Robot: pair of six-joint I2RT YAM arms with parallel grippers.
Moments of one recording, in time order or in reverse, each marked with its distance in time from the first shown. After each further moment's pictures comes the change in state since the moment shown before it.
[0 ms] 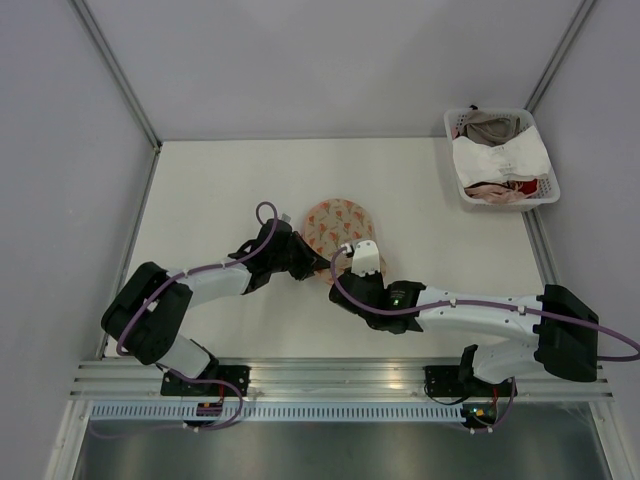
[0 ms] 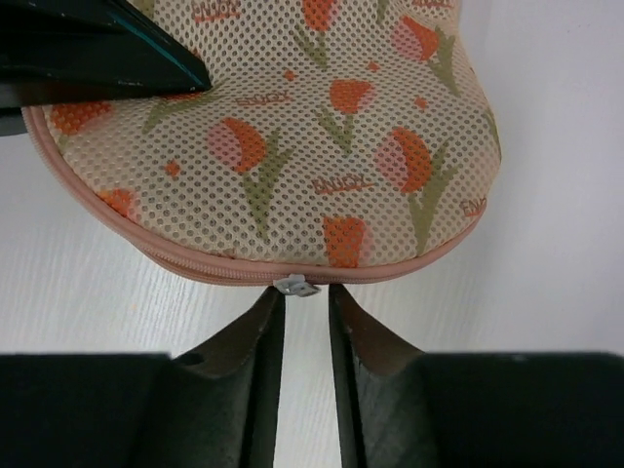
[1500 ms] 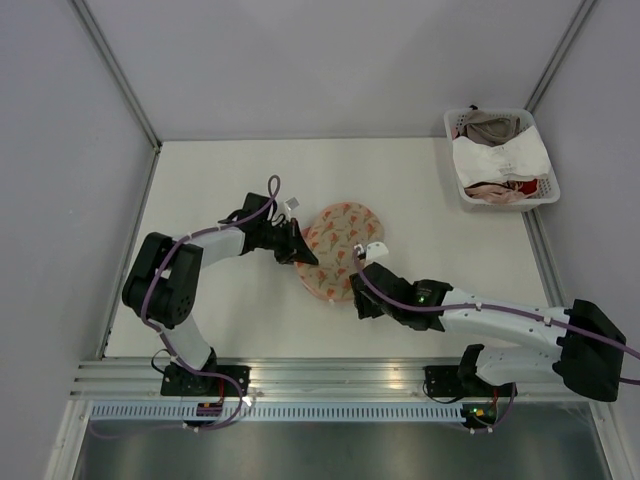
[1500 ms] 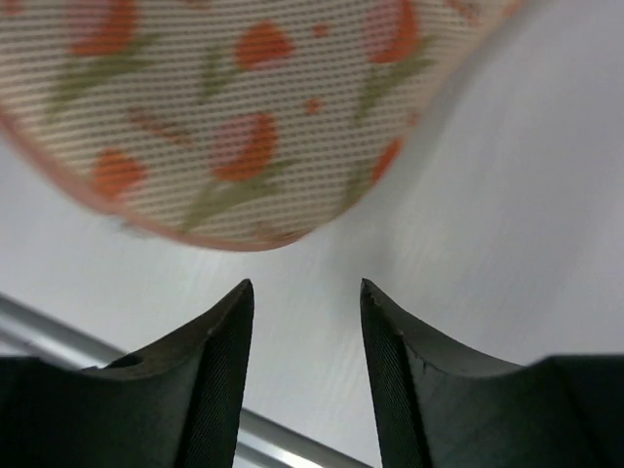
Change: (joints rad) left arm 0.259 0.219 0.264 -0.338 0.535 0.691; right arm -0.165 -0.124 -0.151 0.064 -0.306 -0.129
